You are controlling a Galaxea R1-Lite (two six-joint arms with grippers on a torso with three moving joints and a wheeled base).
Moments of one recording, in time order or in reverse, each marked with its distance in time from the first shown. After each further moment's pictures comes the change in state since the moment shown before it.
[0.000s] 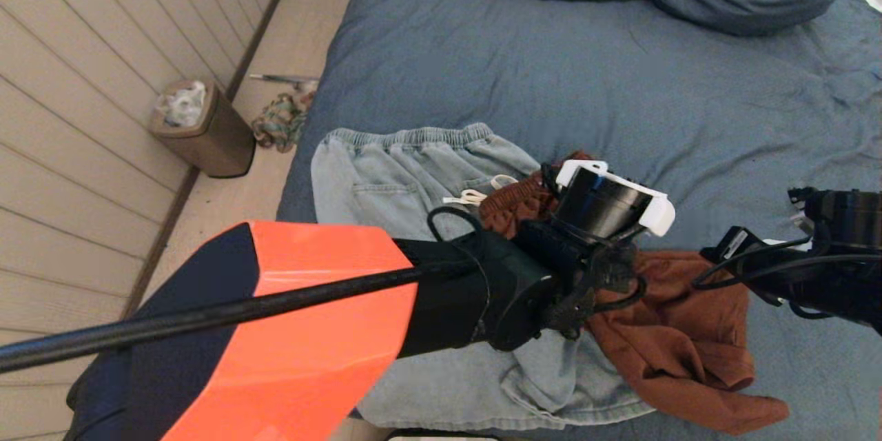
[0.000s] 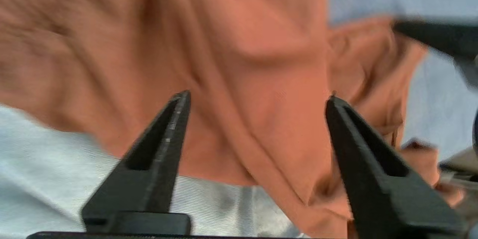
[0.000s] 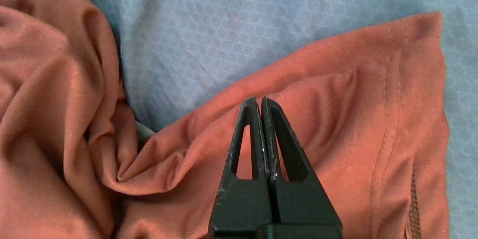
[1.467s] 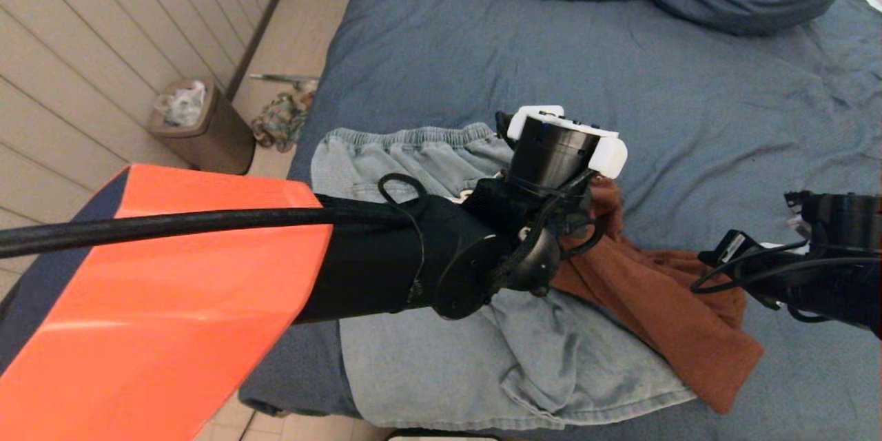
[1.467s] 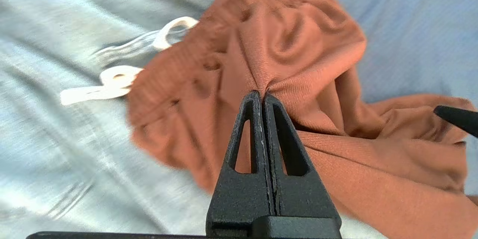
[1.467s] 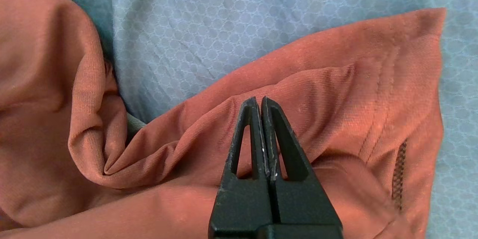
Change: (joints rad) left arm 0.056 -0.146 0.142 -0.131 0.163 0.075; right arm 0.002 0.003 0.011 0.000 0.001 -0.001
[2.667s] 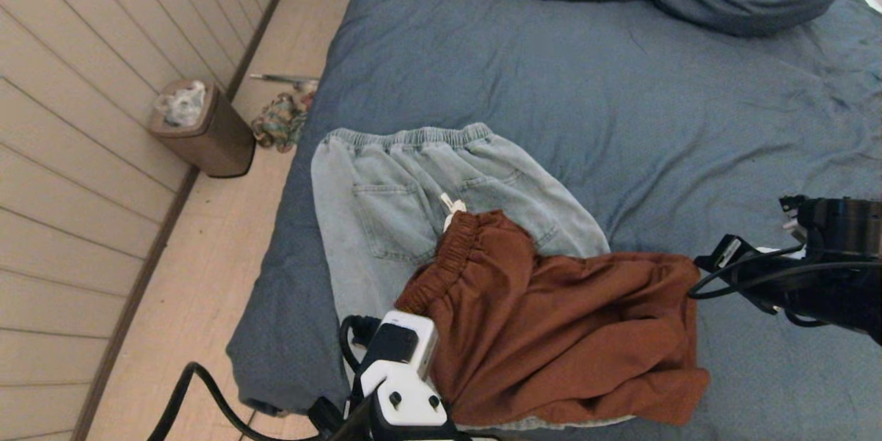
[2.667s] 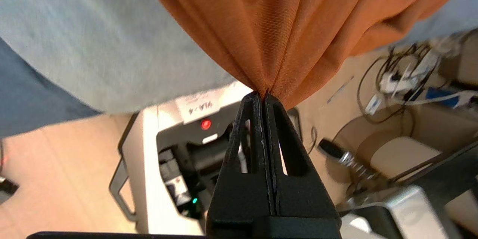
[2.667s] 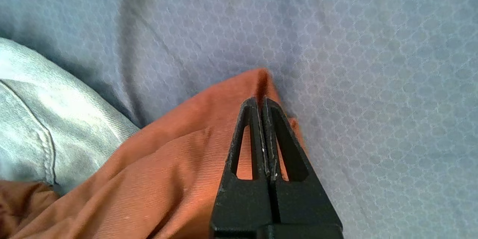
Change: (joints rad) left arm -0.213 -0.514 1.092 -0.114 -0.066 -0.361; right arm 0.015 0.001 0.016 0.000 0.000 -0.007
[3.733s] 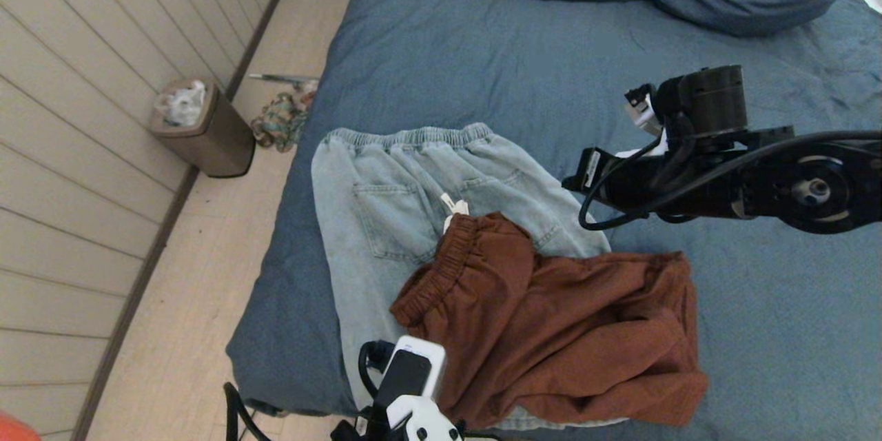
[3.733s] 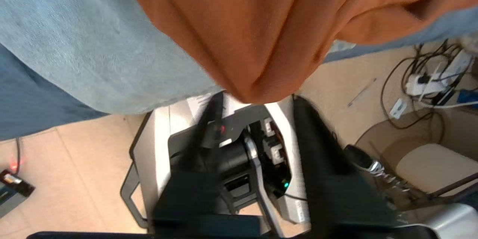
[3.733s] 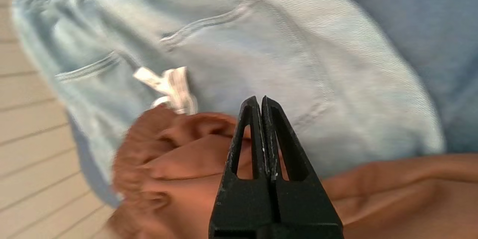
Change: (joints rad) left arm -0.007 0.107 0.065 -0.164 0.060 0.019; right arm 0.555 0.004 -0.624 0.533 -0.163 -0.024
